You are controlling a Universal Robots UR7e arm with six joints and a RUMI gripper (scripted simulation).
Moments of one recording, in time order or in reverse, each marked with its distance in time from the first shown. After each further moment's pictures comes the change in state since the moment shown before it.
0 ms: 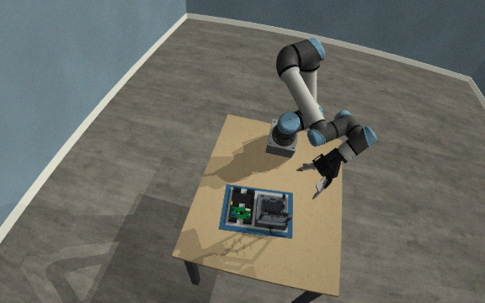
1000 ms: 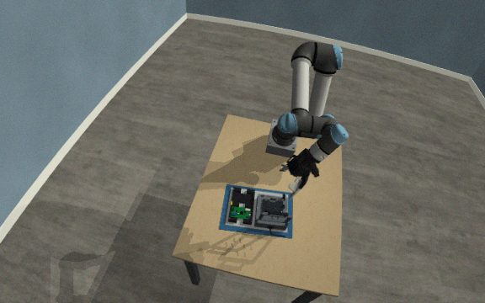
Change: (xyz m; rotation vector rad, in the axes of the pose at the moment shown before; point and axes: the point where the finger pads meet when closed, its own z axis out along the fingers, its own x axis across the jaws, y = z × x) arm -0.048 0.018 0.075 0.248 -0.076 0.121
